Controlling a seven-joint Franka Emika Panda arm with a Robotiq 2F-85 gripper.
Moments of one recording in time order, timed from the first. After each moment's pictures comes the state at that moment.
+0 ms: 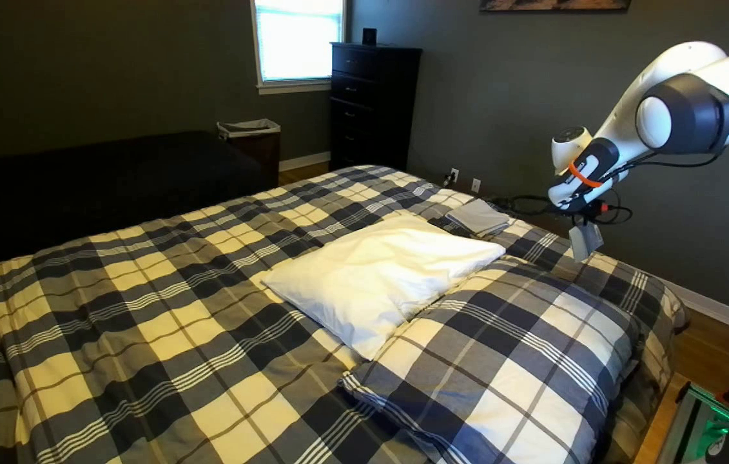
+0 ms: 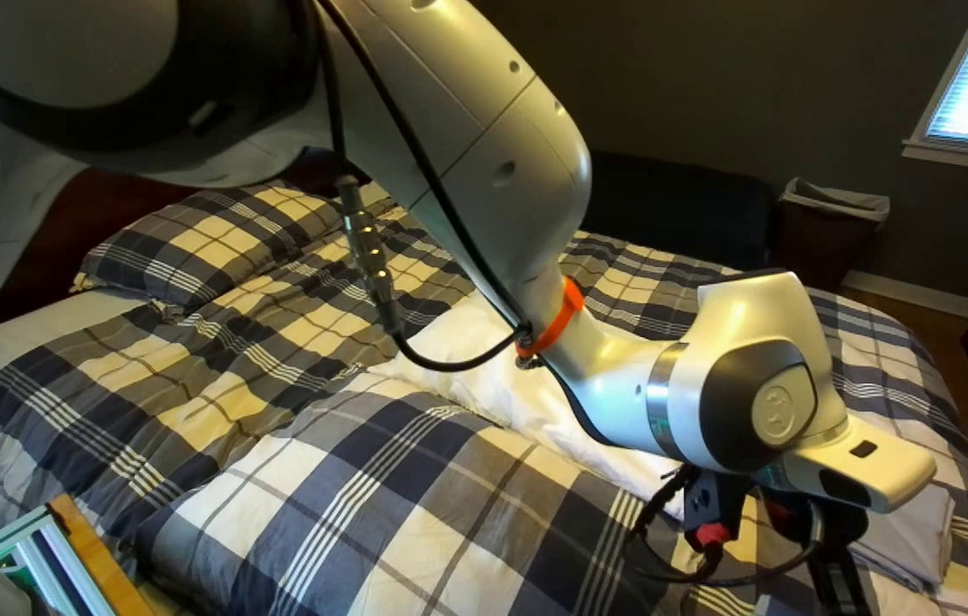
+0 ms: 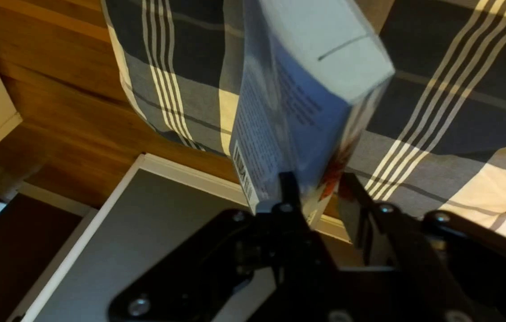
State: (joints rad) arm -0.29 0.73 -0.57 -1.74 -0.41 2.63 0.92
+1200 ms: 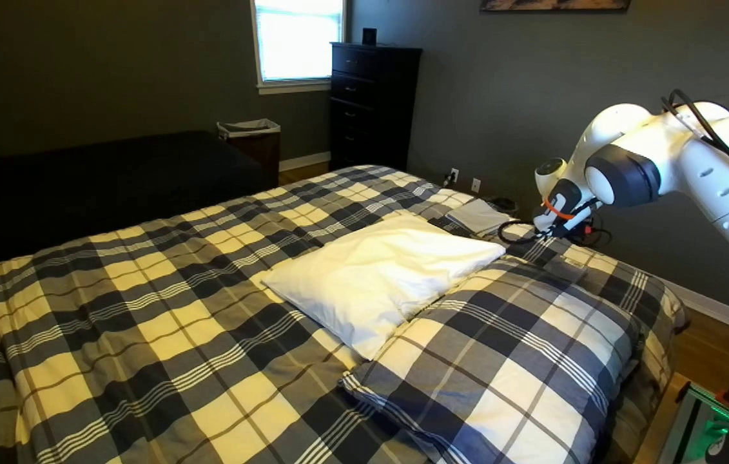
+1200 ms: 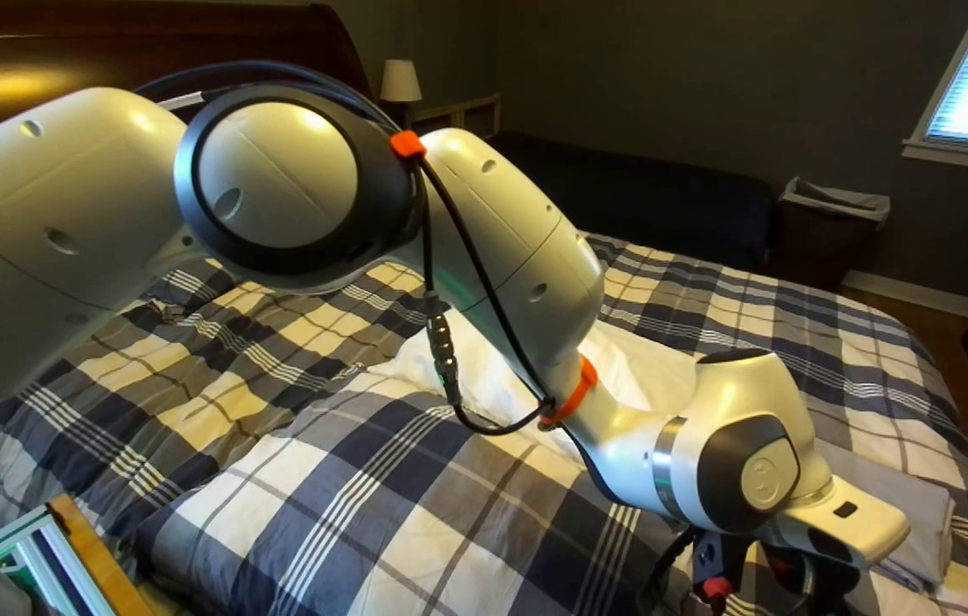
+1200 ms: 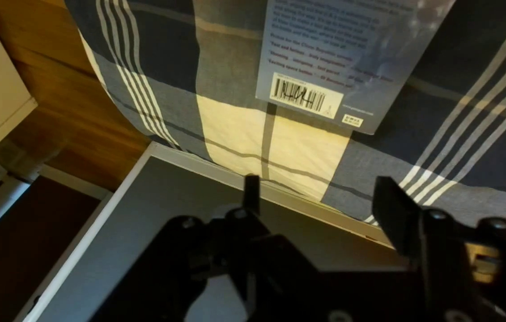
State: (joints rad) arm -0.26 1.04 -0.67 -1.54 -0.25 2.67 0.94
